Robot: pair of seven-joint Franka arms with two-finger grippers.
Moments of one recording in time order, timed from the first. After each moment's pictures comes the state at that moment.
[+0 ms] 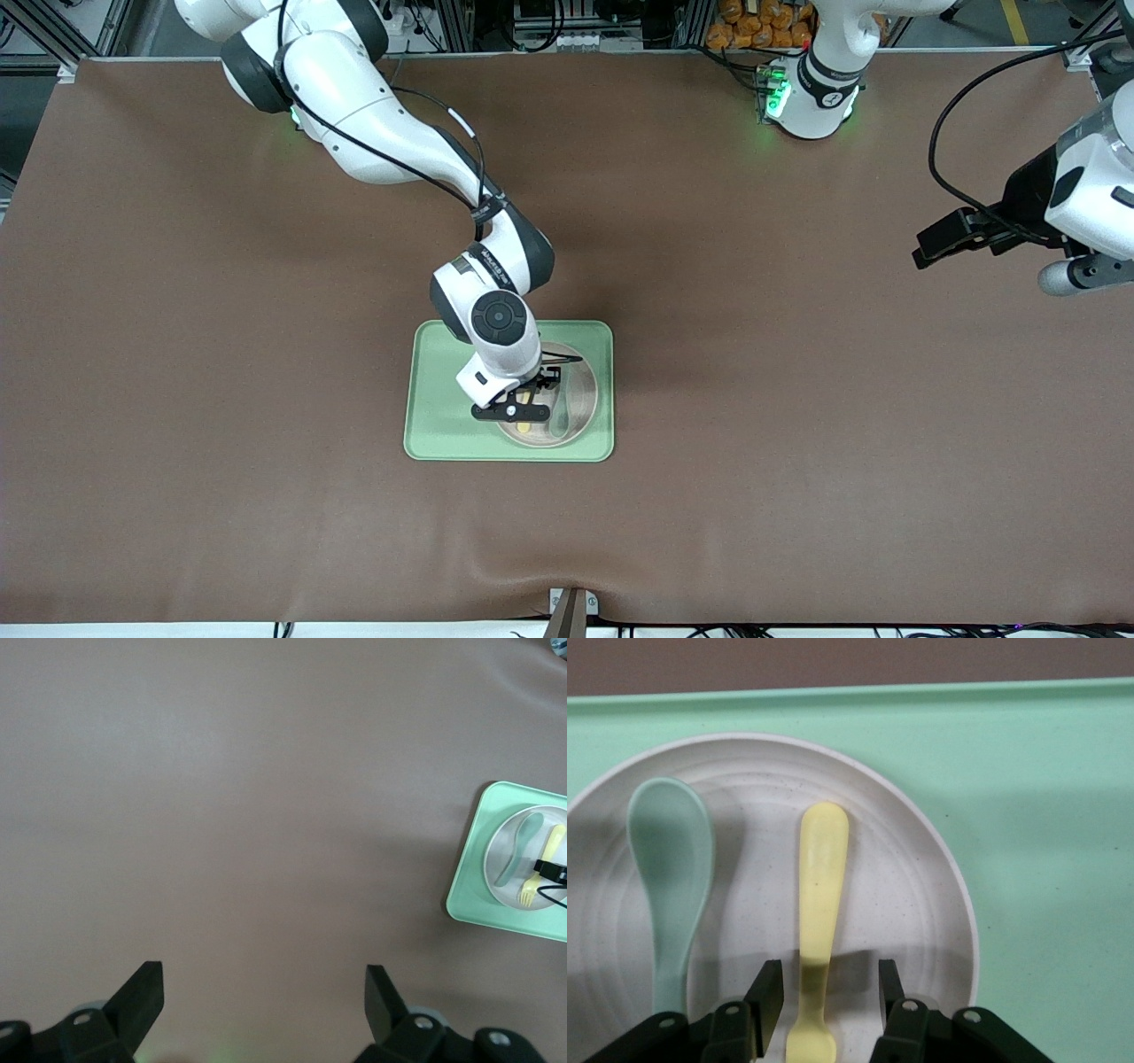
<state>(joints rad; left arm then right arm) -0.16 0.14 0.02 -1.34 -0.08 1.47 -0.34 0.62 0.97 0.00 -1.16 -0.03 2.15 0.68</state>
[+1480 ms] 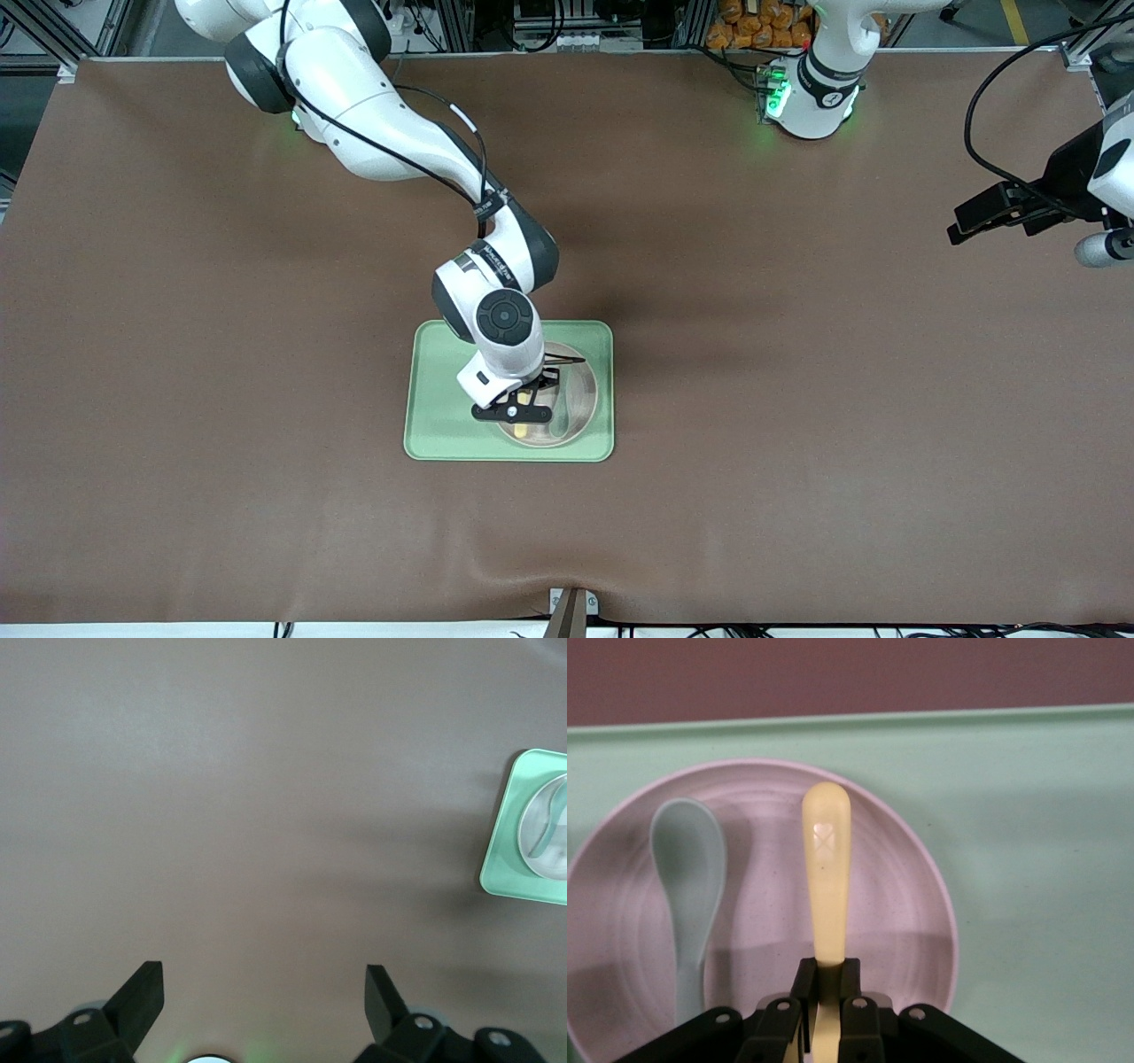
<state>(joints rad) -0.05 0.05 -0.02 -1.48 -0.07 1.48 -0.22 0.62 0.97 -0.02 -1.08 -0.03 2.04 0.69</state>
